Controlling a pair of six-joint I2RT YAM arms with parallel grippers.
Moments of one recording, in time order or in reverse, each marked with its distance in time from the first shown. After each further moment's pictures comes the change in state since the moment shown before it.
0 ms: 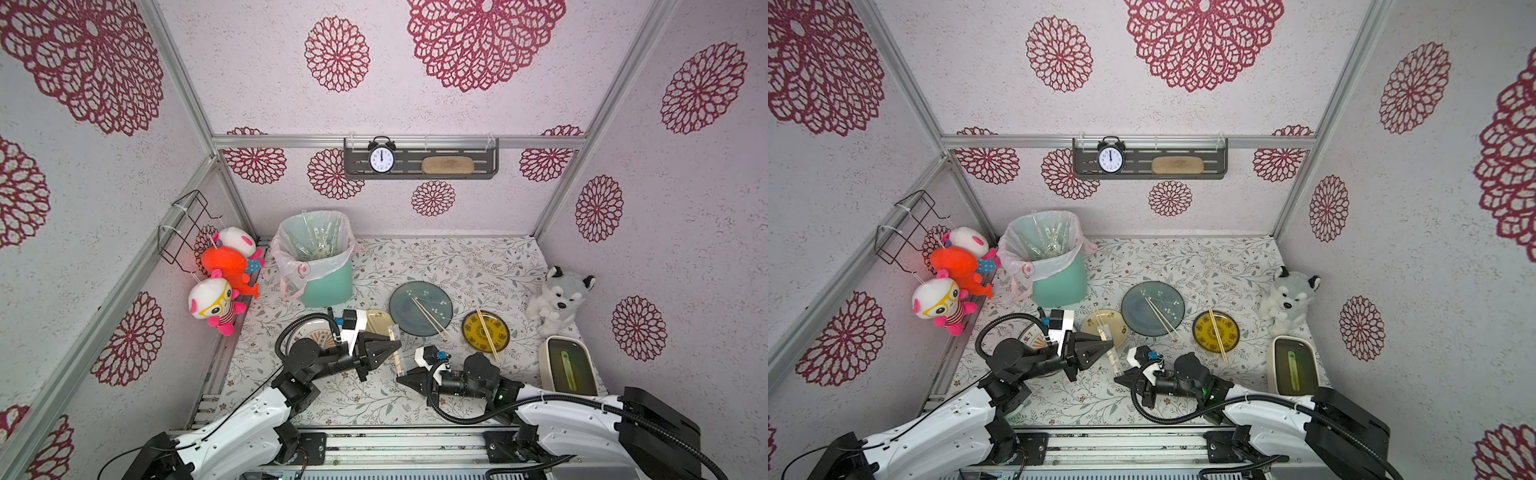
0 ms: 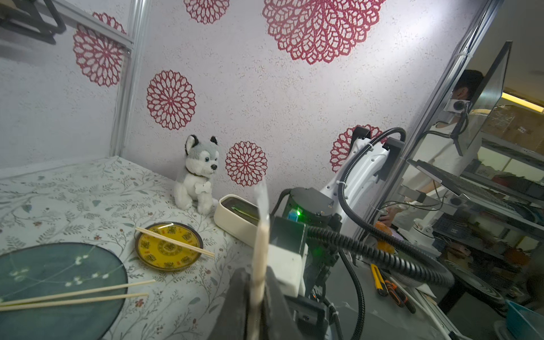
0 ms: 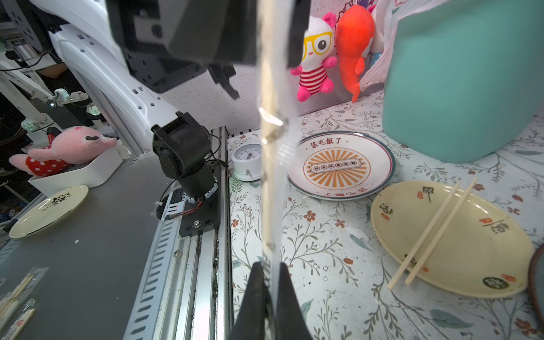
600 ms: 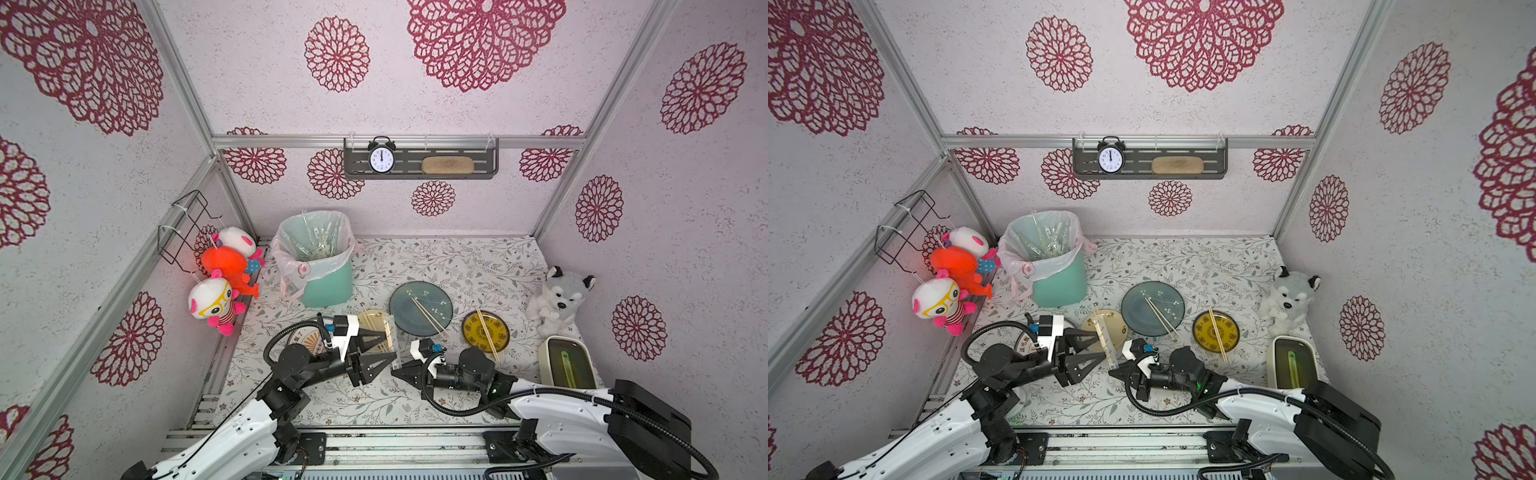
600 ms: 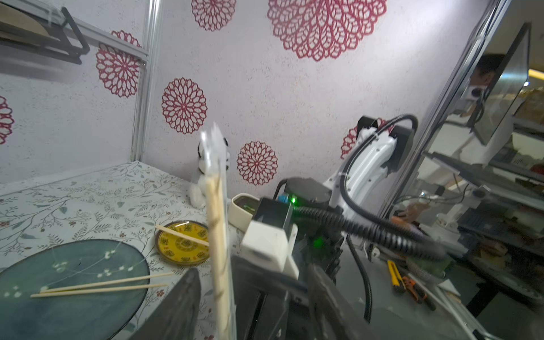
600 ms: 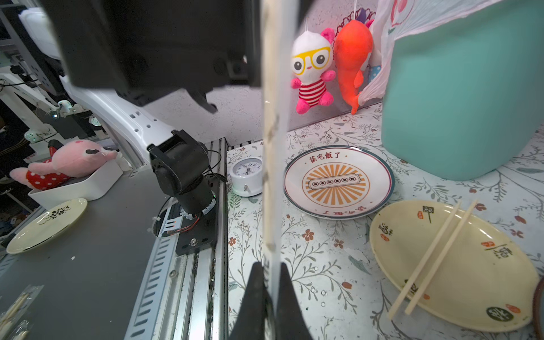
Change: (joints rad) left arm 0.055 -0.190 0.057 -0.222 -0.049 0.087; right arm -0.013 0.093 0.053 0.048 -0.022 0.019
